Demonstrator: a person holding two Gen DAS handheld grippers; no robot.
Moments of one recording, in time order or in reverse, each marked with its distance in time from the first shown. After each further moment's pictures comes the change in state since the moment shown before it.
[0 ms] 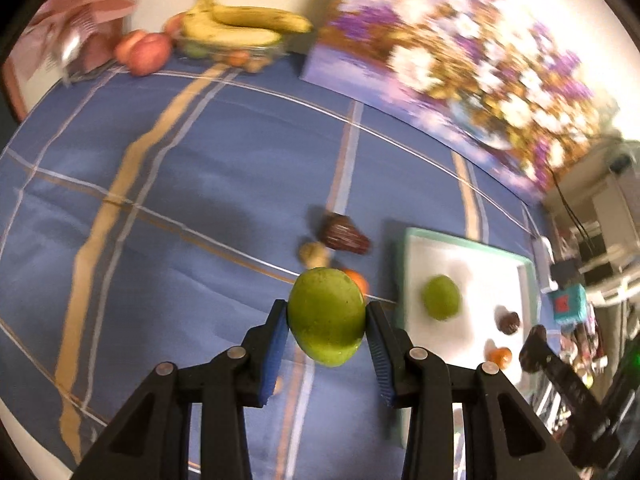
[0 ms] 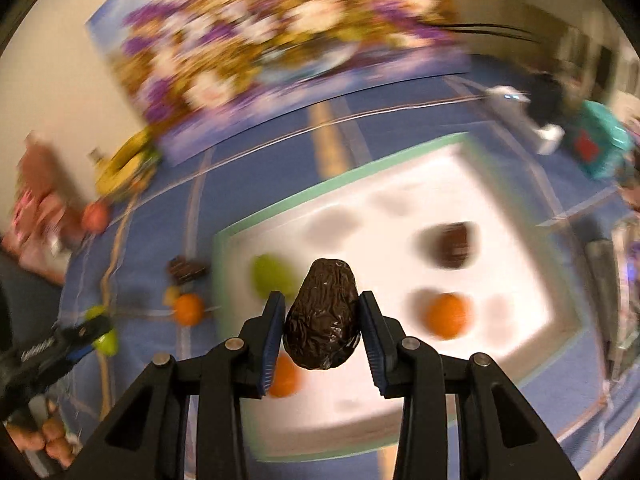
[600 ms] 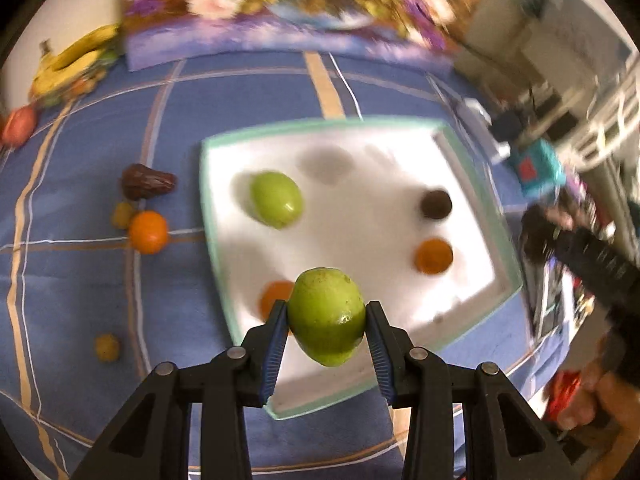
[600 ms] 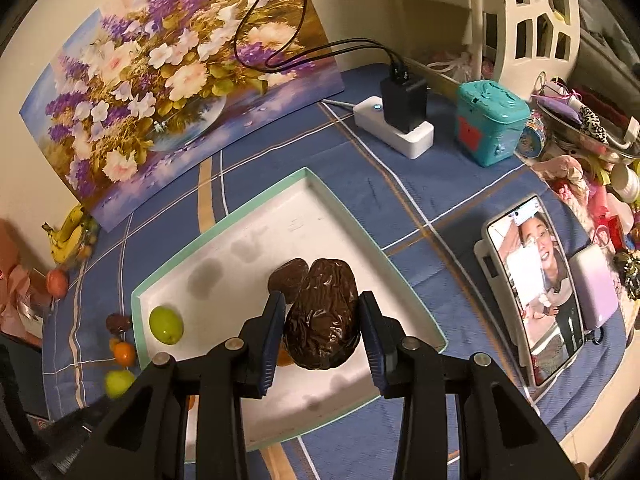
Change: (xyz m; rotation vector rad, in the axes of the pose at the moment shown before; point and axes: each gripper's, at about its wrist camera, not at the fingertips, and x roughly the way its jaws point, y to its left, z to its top) left arm 0.048 -0.148 -0.085 0.382 0.157 -0.019; right arm -0.040 -0.102 0.010 0.164 -0.076 -0.123
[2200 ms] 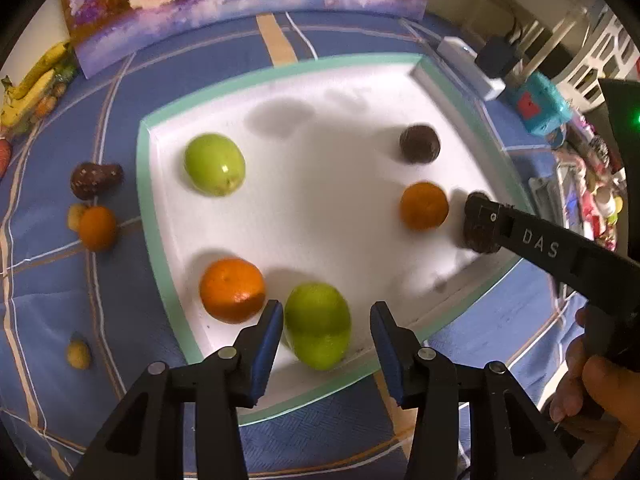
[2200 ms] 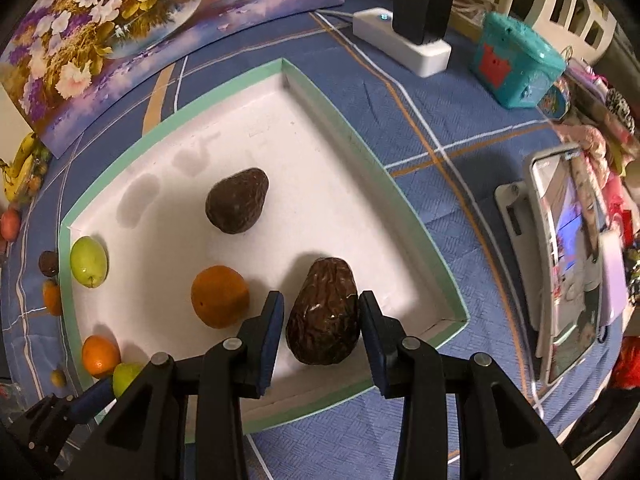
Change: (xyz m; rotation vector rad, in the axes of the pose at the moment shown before) left arm 0.034 -0.028 0.000 0.114 0.081 0.035; right arm 0.069 0.002 -0.021 -0.106 0.223 -0.130
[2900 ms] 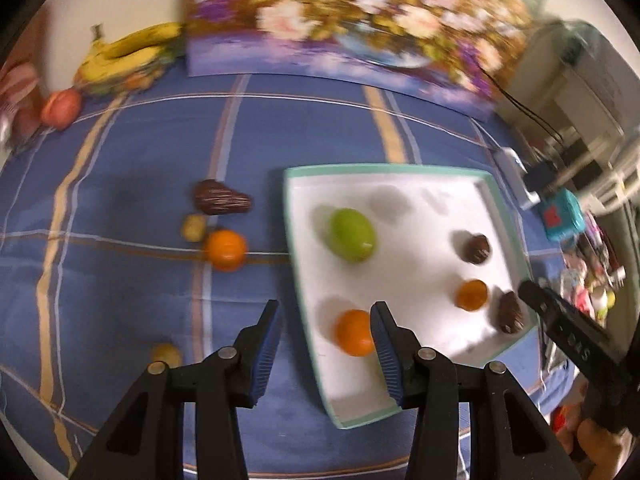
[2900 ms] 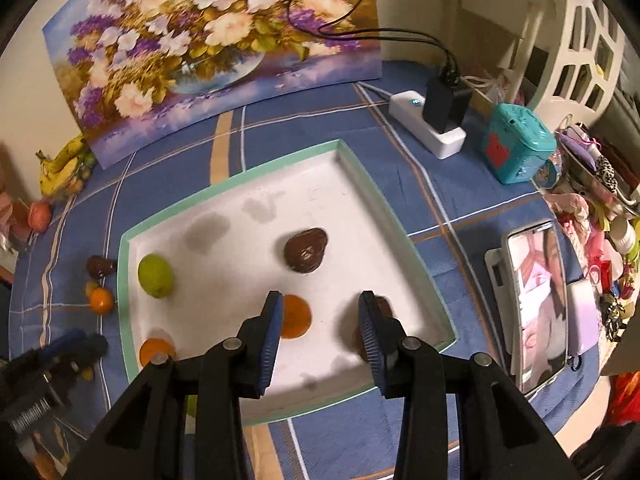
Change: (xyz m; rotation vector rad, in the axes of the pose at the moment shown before) left arm -0.063 0.099 0.001 -0.259 -0.170 0.020; right arm -0.062 0.035 -0.003 -0.101 -0.166 0.038
